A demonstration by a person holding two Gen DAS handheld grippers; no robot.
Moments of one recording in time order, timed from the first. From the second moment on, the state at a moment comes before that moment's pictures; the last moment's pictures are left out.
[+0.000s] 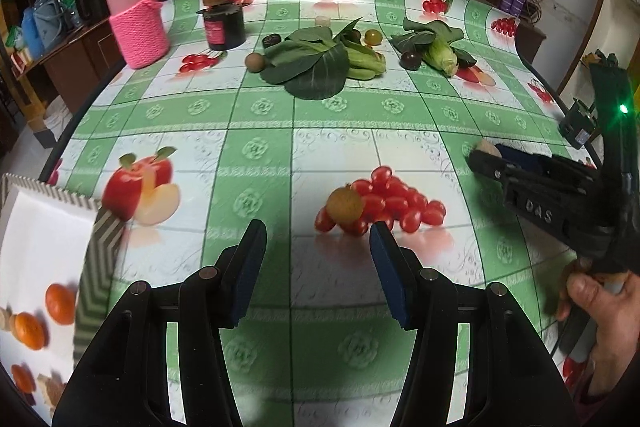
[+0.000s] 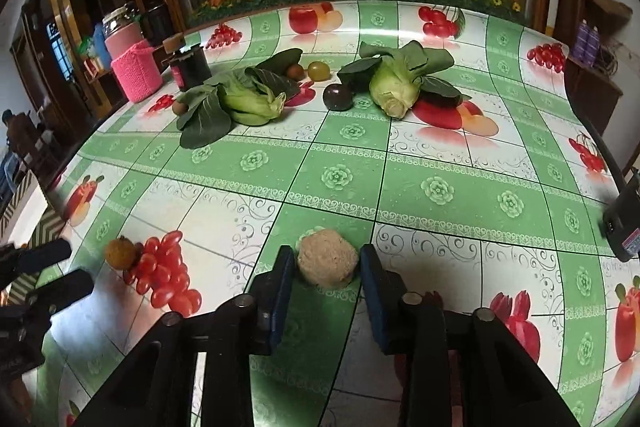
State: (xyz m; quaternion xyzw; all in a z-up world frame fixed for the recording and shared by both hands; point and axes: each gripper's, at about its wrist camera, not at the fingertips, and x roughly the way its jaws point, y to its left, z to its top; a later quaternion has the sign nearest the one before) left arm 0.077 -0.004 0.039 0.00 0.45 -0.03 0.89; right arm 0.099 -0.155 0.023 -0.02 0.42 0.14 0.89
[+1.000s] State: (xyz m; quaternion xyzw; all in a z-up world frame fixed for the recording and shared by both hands) left arm 0.073 0.010 0.028 -0.02 0.45 -0.05 0.89; right arm 0.076 -0.144 0.030 0.00 0.43 0.17 0.89
